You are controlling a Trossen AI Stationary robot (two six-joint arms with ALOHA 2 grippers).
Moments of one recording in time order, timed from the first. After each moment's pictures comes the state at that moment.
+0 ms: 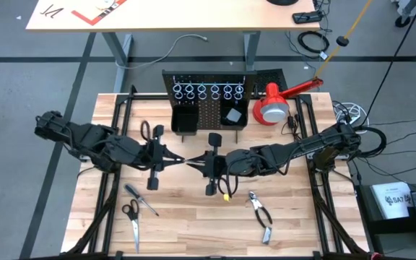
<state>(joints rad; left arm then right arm) -0.39 1.19 1.43 -0.68 -0.36 0.01 0.28 1.73 1.55 -0.06 0.42 -0.18</state>
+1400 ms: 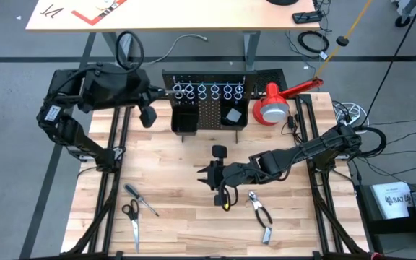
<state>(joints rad) 0.05 1.50 2.36 -1.45 -0.40 -0.15 0.33 1.73 1.55 -0.33 0.38 -0.01</state>
